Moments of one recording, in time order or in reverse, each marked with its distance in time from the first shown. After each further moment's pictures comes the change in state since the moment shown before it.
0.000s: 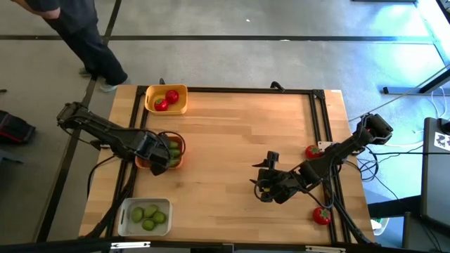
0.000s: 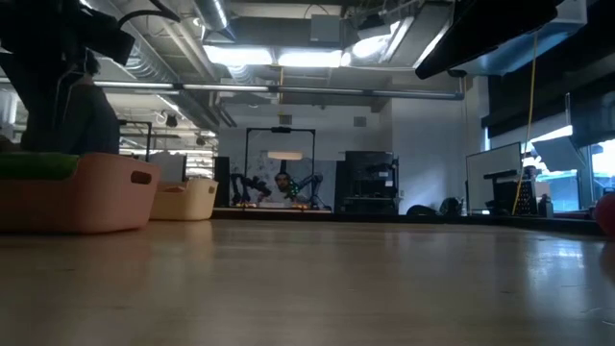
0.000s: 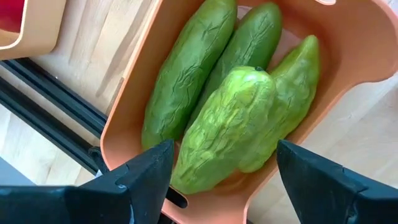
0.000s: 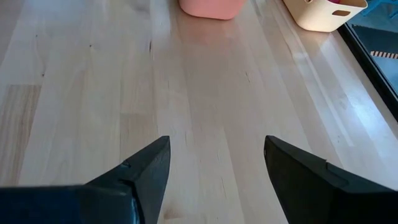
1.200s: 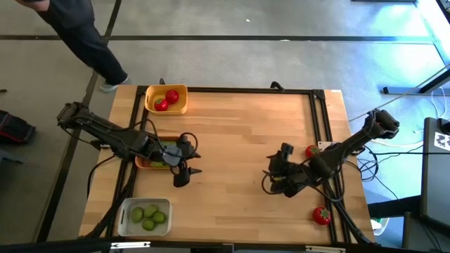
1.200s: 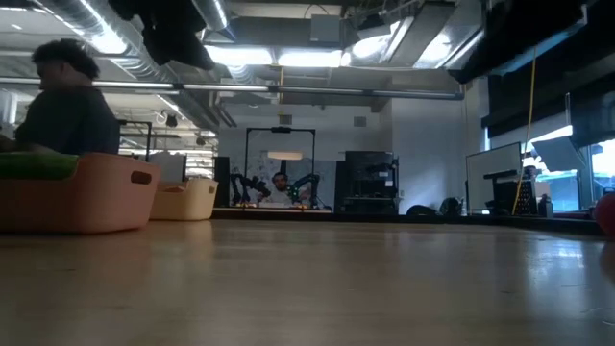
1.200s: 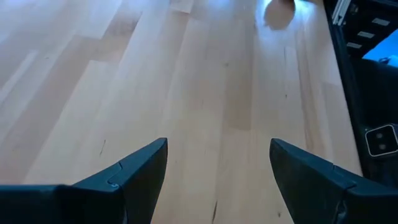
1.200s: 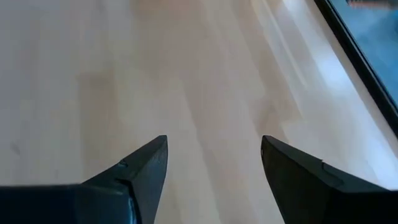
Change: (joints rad) left arm -0.003 0.003 -0.039 0.974 -0.046 0.471; right arm 0.000 -0.130 0.000 -0.312 -0.001 0.202
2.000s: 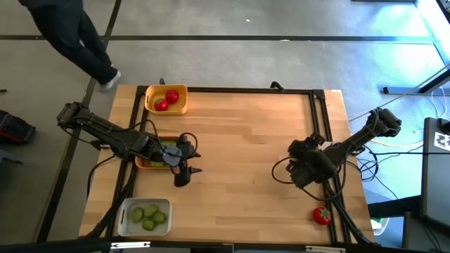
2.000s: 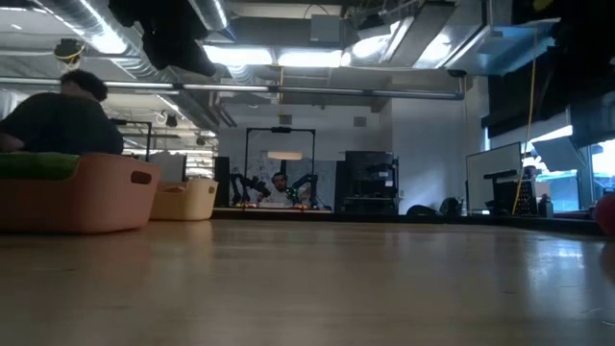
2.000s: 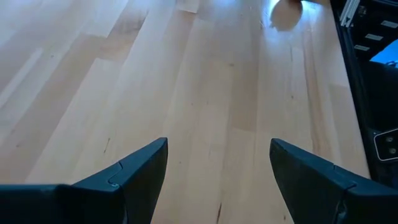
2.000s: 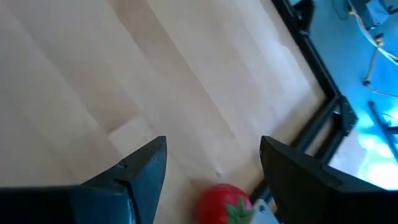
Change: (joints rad) left arm 0.001 0.000 -0.022 0.021 -0.019 -0.011; right arm 0.000 -0.048 0.000 -0.731 -0.056 0.621
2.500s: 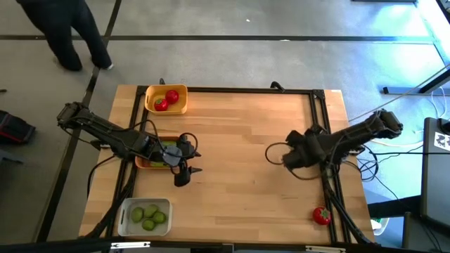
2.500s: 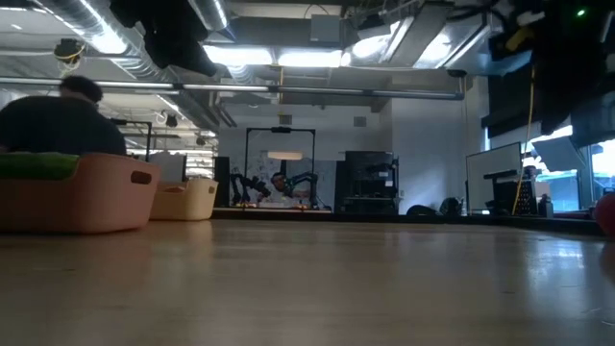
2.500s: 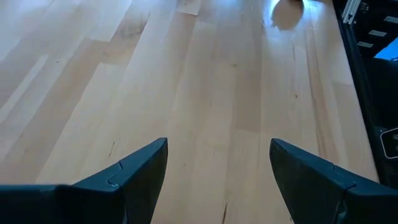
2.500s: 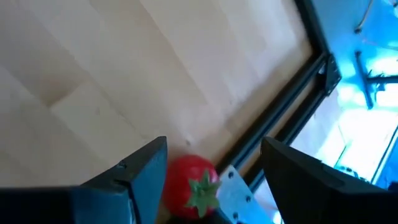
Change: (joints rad) left arm 0.001 0.000 0.000 0.000 -0.010 0.029; right arm -0.243 0.000 0.000 -0.059 -0.127 -0.188
